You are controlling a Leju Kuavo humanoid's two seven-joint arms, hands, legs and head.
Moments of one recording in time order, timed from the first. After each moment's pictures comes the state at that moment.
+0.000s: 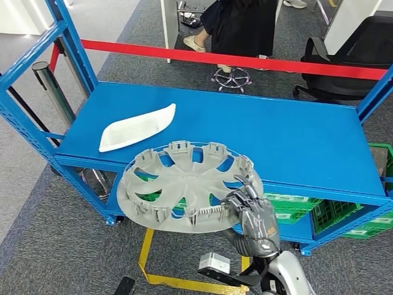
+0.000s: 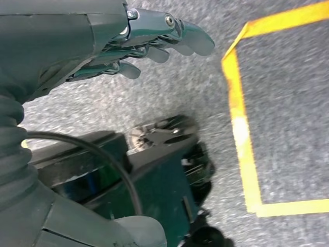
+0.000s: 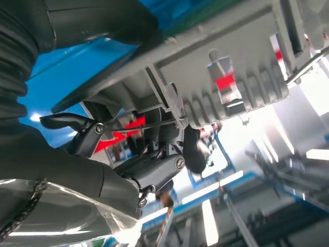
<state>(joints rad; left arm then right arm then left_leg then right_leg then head) -0.06 -0.16 0.03 -0.21 -0.01 0.14 -0.37 0.05 -0.12 0.55 -1.73 1.11 -0.42 -0.09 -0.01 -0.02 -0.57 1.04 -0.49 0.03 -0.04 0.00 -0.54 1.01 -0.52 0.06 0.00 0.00</state>
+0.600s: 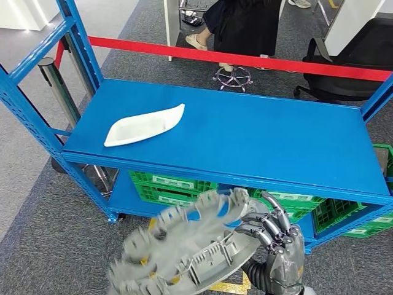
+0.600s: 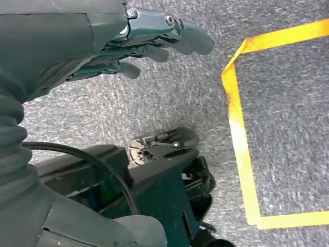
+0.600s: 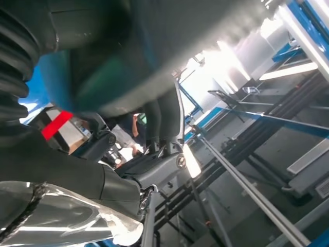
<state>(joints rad) -0.05 -0.16 0.06 -0.21 -0.04 0.18 -0.41 0.23 -0.06 0.52 -1.90 1.00 -0.67 -0.40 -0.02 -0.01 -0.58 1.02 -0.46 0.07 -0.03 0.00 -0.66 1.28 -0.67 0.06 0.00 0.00</state>
